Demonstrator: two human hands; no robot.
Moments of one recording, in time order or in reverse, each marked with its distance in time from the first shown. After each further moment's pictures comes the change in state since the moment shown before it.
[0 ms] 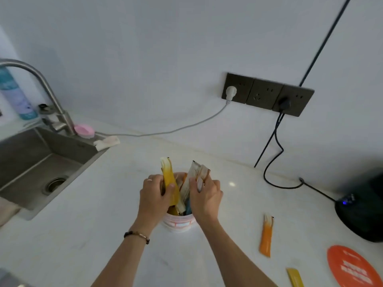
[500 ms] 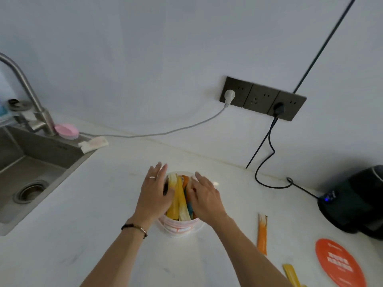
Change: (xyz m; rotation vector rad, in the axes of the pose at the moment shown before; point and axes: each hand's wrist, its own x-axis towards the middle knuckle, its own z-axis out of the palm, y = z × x) left_hand 0.026 -0.019 -0.001 0.047 -0.260 0.073; right_hand 0.020 0.020 0.007 -0.506 -0.352 -0.219
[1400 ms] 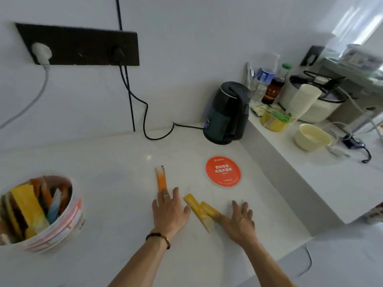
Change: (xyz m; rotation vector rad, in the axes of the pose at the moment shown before) left_hand -0.122 0.159 0.261 0.439 -0.603 0.299; right_hand -0.289 0.261 -0.034 0.125 0.058 1.151
